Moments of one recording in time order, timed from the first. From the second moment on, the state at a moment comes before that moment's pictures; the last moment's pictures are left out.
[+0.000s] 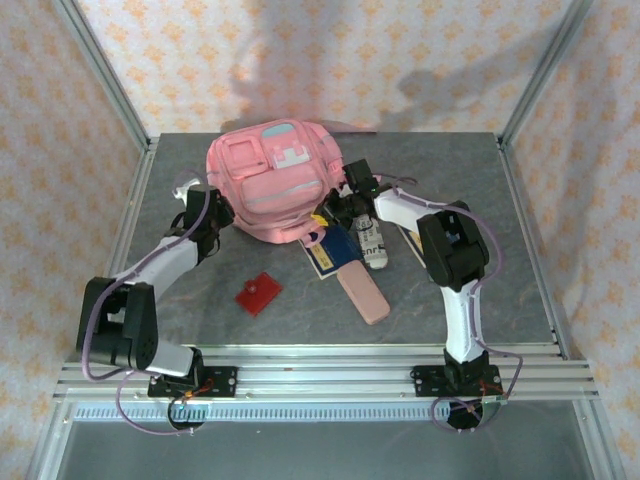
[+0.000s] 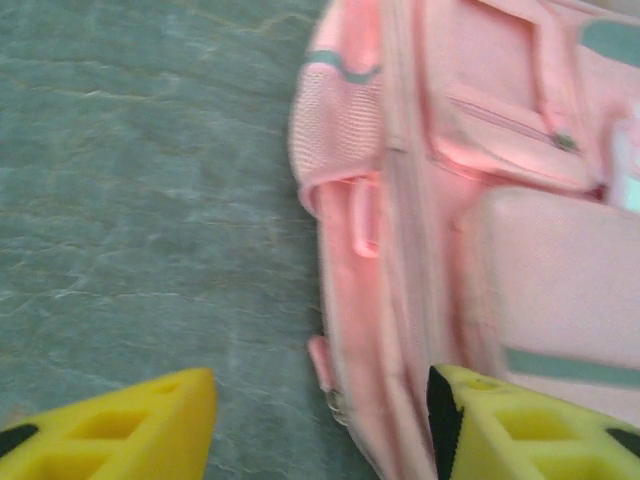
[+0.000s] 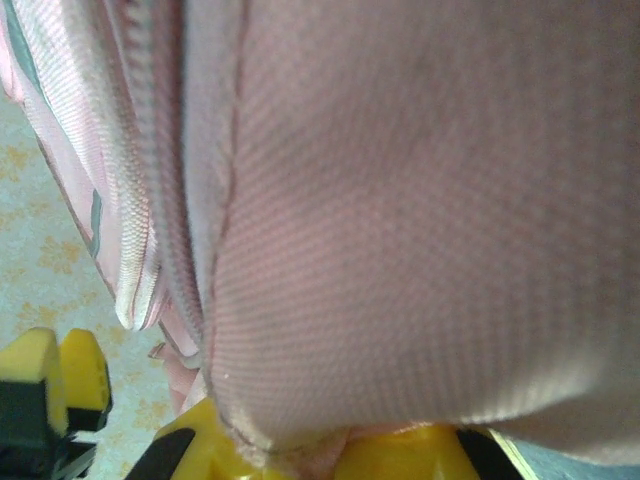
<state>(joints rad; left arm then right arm) -0.09 1.41 0.80 -0.06 -0.23 -0.57 0.48 2.11 1.49 -0.28 -0.63 1.10</state>
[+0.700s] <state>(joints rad) -0.17 1.81 1.08 -0.07 -0.12 -0.54 0.50 2.02 1.38 -0.26 -0.60 0.90</state>
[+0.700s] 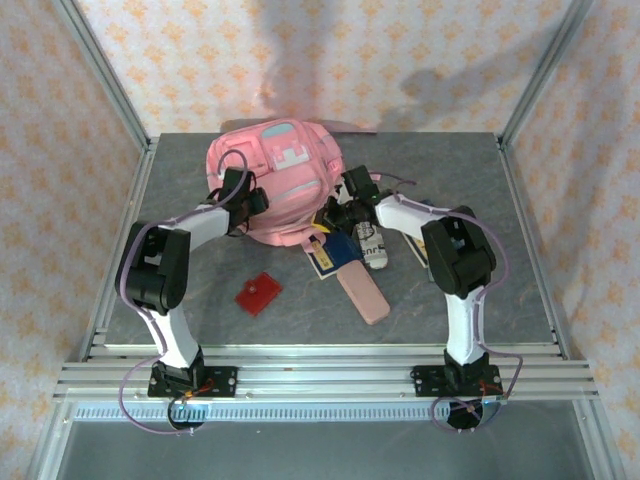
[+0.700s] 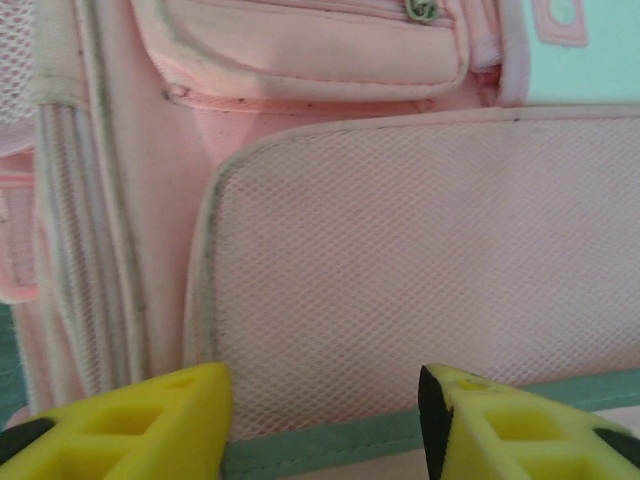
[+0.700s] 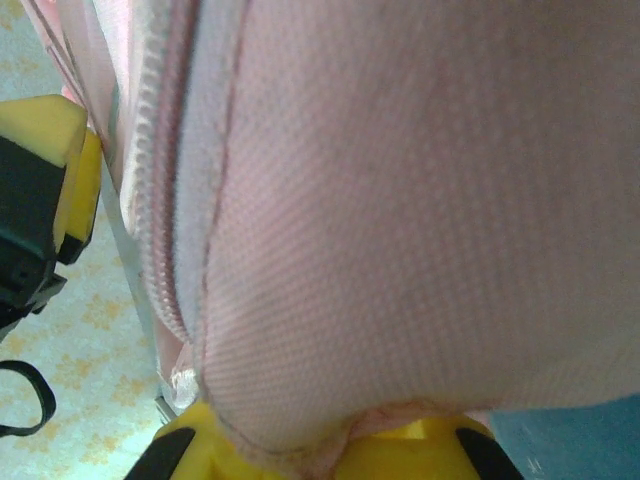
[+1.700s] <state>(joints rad) -0.11 1.55 0.85 -0.17 -0.23 -0.60 0.56 2.29 1.85 -0.55 -0.58 0.79</state>
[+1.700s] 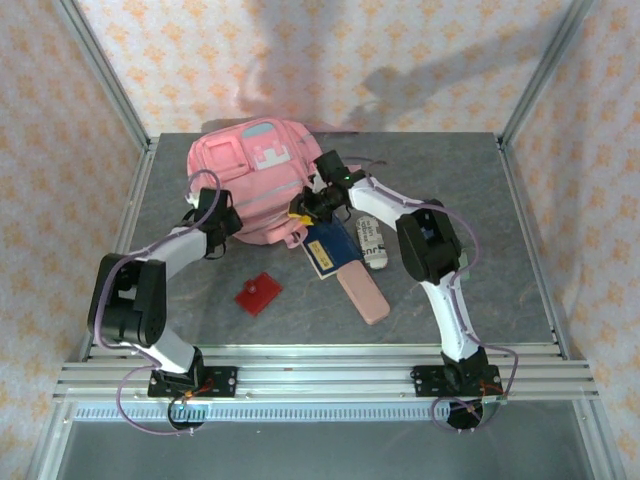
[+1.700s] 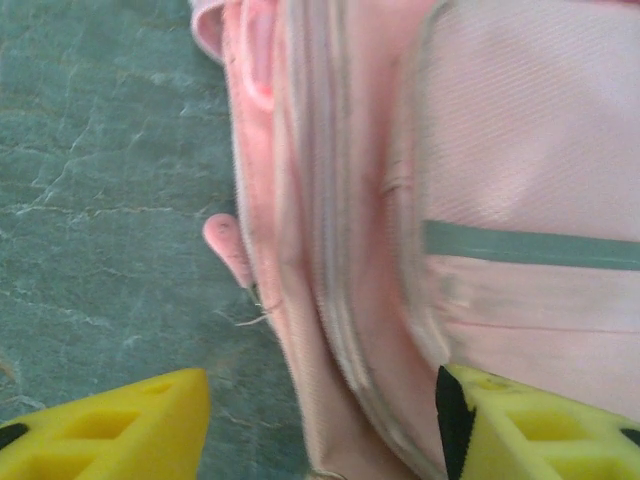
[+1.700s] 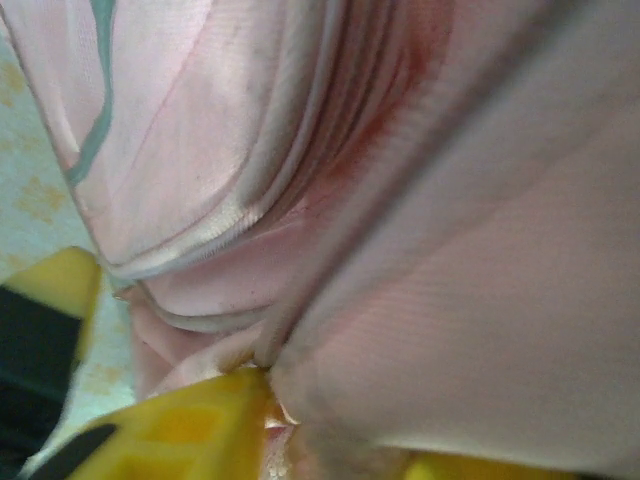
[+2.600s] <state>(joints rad) -0.67 1.61 0.80 -0.14 -0.03 -0.86 0.51 1.87 1.28 -0.50 -0.25 0.61</state>
